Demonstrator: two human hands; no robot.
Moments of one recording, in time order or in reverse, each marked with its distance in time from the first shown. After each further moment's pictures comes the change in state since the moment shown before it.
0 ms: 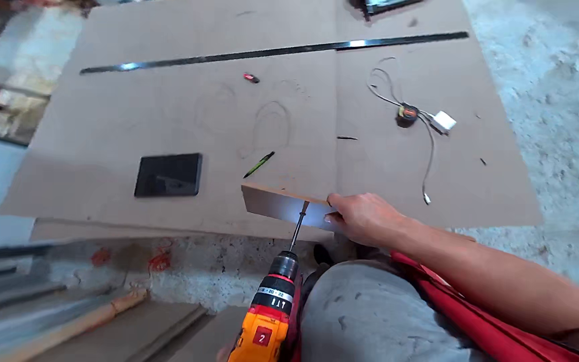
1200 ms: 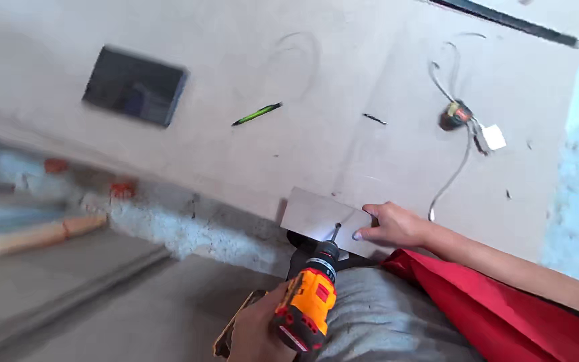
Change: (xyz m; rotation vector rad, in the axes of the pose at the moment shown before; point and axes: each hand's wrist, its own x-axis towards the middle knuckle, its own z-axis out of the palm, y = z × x) left_hand 0.040 0.037 0.153 0.682 -0.244 -0.103; right_hand 0.001 0.150 0.060 0.253 -0.489 0.086
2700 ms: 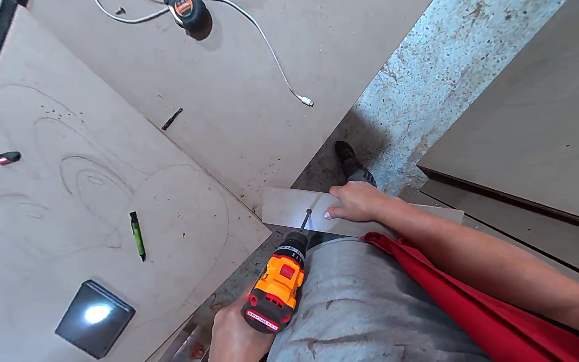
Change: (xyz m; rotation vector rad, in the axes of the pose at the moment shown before) left_hand 0.089 -0.012 -0.005 0.829 -0.550 0.544; right_hand -0.063 0.034 0.232 0.509 0.411 0.460
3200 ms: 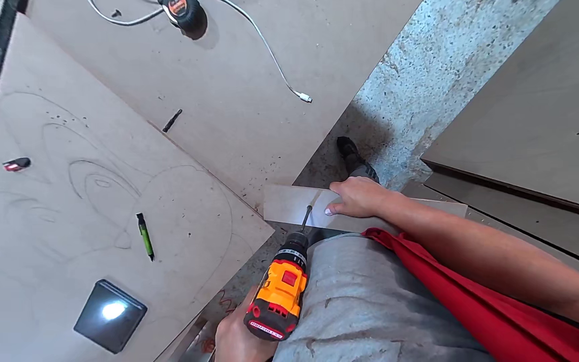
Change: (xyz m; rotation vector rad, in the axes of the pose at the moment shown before) left_hand -0.011 0.007 -0.005 0.035 0.093 0.052; right_hand 0.000 -0.001 -0.002 0.005 0.017 -0.021
